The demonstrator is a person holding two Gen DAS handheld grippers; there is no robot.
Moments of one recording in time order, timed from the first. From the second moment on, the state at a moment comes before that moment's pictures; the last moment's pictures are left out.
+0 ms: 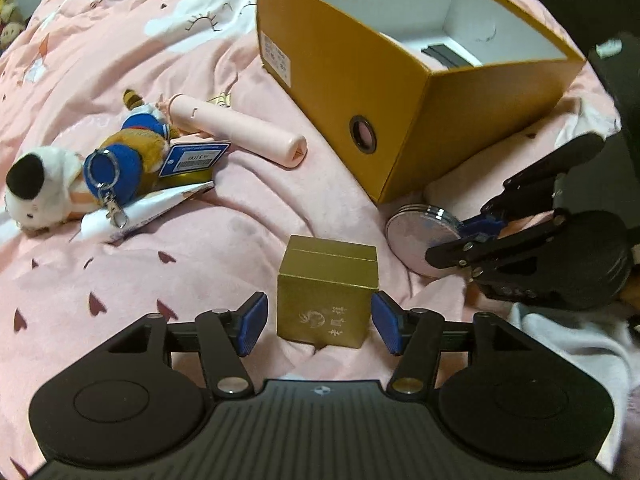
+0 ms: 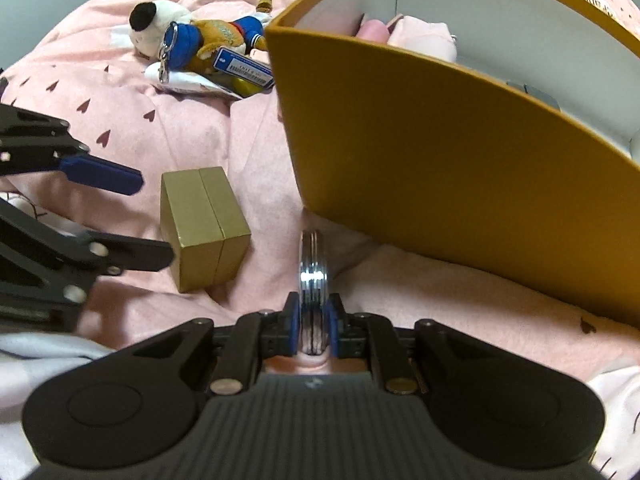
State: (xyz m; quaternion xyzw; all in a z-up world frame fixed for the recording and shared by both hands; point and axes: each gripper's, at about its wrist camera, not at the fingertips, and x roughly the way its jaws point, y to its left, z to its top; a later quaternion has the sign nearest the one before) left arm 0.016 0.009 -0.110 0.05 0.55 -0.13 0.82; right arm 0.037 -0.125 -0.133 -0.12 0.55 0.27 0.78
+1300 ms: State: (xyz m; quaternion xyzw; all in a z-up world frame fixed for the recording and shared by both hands) left arm 0.050 -0.012 0.042 0.11 0.47 -0.23 0.84; right arm 0.109 -0.286 0.018 0.06 0.49 0.25 0.83
